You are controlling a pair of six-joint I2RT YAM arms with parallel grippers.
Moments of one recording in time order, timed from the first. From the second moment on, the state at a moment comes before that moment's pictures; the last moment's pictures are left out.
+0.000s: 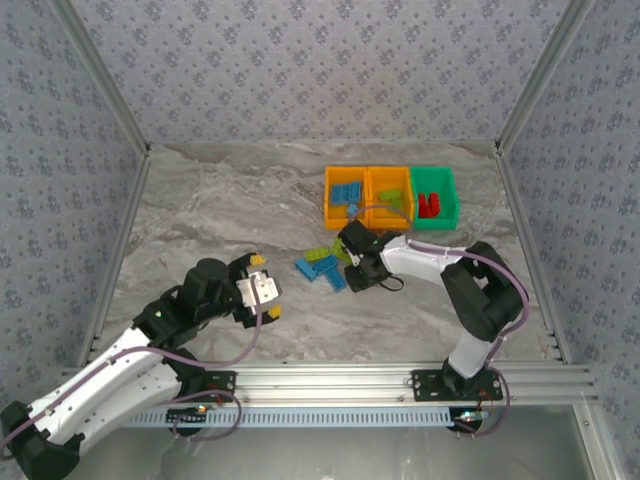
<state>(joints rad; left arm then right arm) -0.76 0.64 0.55 -0.49 0.10 0.59 0.69 1.72 0.99 -0.59 0.07 0.20</state>
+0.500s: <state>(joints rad) -0.76 0.64 0.55 -0.49 0.10 0.60 0.75 1.61 0.90 -0.57 0.03 0.26</state>
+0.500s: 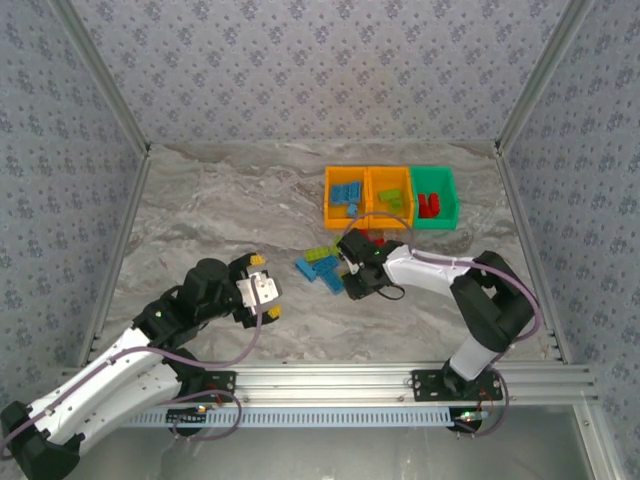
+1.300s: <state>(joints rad) -0.76 0.59 0.55 -0.49 0.06 0.61 0.27 1.93 1.55 -0.56 0.06 0.31</state>
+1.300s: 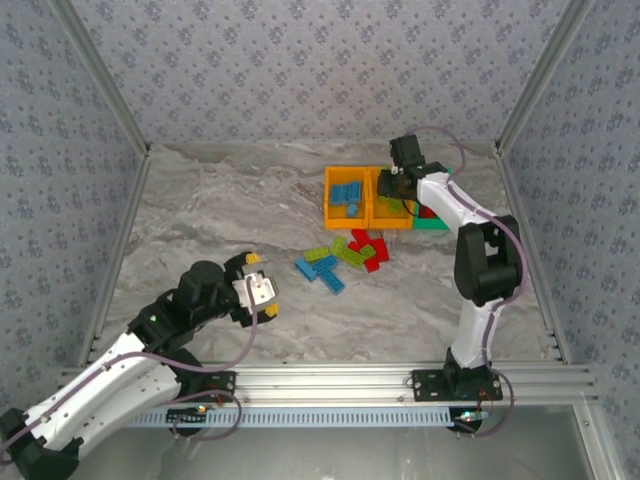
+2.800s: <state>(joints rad) -0.75 0.64 0.53 -0.48 0.10 0.62 0.56 1.70 0.97 -0.52 0.10 0.37</state>
